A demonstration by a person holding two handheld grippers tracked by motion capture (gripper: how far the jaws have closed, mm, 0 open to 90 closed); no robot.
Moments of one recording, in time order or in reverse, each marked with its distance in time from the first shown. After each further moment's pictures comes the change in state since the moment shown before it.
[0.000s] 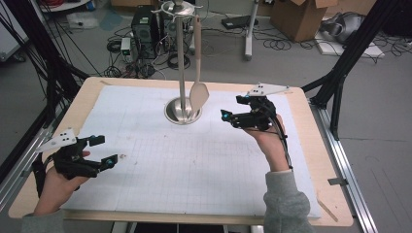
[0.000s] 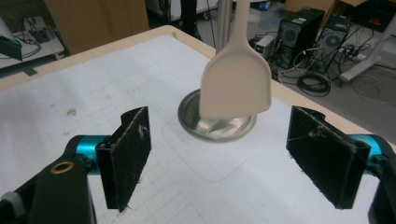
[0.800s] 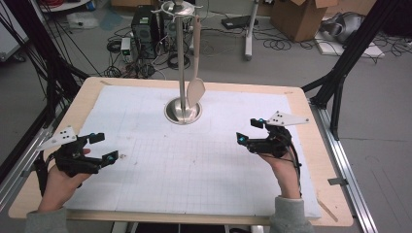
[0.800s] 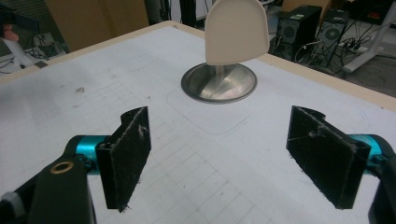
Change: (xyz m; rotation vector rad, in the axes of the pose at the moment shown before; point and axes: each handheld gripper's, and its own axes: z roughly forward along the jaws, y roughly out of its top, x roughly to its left) left arm 0.005 -0.001 0.002 -0.030 0.029 -0.017; right arm -0.003 -0.077 -0.034 -0.062 0.013 0.060
